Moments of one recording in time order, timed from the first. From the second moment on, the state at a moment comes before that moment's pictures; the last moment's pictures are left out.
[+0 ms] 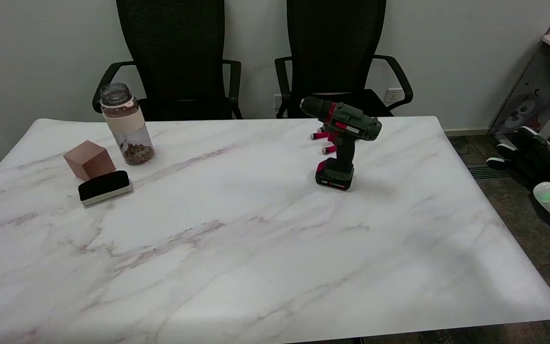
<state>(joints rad) -0.34 -0.66 0.90 -0.70 -1.78 1.63 1.92</state>
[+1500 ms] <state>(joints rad) 0.14 -0.85 0.76 -0.69 -2.05 1.11 1.85</state>
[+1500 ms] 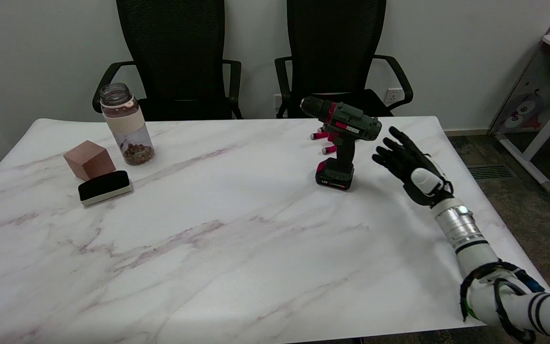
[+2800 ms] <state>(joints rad) 0.45 -0.99 0.62 -0.53 -2.06 0.87 1.77</state>
